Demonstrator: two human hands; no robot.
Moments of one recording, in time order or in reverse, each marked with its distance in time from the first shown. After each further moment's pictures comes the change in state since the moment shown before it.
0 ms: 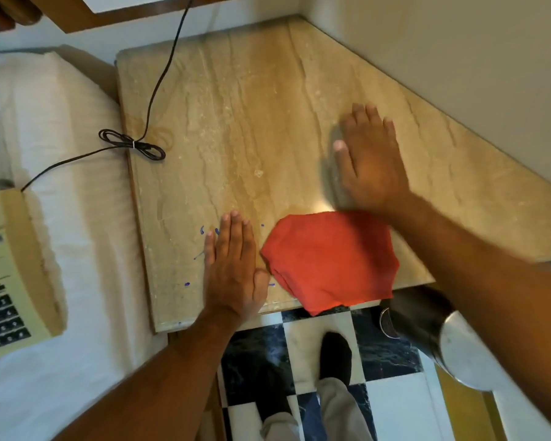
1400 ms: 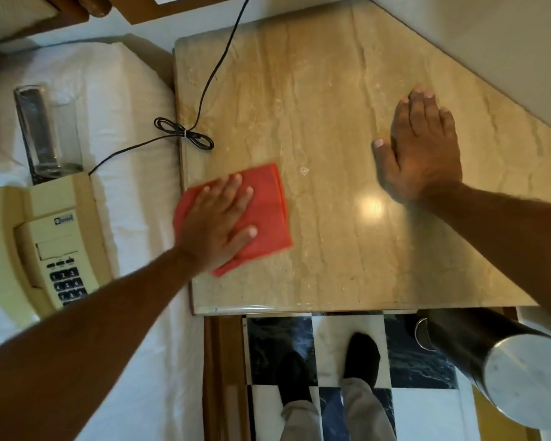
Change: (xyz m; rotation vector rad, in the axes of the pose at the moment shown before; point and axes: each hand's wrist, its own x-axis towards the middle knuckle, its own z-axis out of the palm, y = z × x) left_hand 0.043 -0.117 -0.039 0.130 -0.121 0.200; right_hand 0.042 0.030 0.037 -0.117 0.002 -0.053
